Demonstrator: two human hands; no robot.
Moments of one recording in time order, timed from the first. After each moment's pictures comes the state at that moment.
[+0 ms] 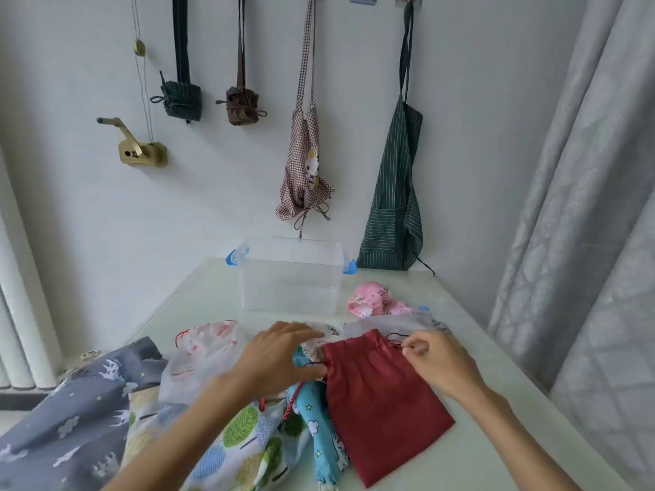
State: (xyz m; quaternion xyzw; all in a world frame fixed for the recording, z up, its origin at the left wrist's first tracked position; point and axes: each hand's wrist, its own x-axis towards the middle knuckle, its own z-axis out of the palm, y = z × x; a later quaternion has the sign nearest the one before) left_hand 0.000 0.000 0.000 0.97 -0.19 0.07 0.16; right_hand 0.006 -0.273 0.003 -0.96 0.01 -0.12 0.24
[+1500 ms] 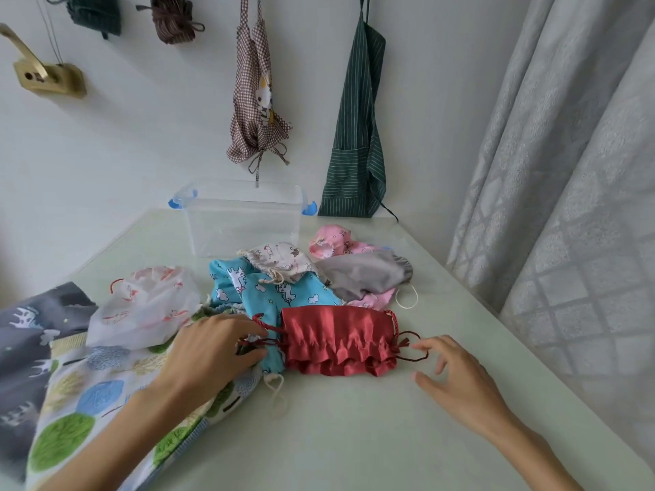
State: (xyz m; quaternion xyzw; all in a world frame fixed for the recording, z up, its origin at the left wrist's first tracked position) left_hand -0.043 -0.004 -0.062 0.97 -0.15 0.17 0.10; right_hand -0.086 -0.341 -0.087 -0.96 -0.01 -0.12 0.24
